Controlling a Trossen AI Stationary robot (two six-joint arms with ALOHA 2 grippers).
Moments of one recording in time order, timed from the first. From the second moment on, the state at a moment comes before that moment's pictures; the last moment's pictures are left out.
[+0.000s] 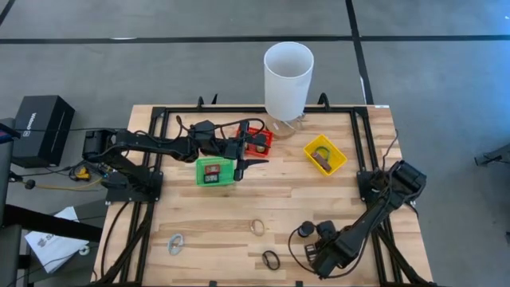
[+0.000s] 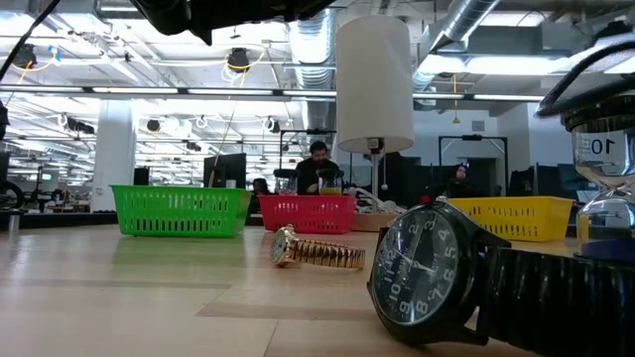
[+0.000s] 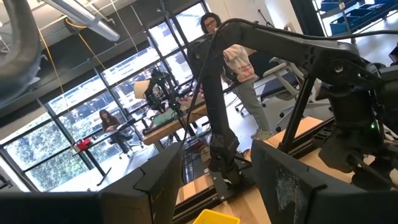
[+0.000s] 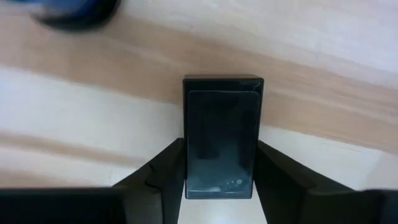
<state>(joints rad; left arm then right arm) 0.13 1.49 0.90 0.73 0.30 0.47 0.84 1.88 1.17 -0.88 -0.03 2.15</state>
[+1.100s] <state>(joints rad) 0.13 1.49 0.90 0.71 0.30 0.45 0.83 1.72 1.17 -0.93 0.03 1.85</state>
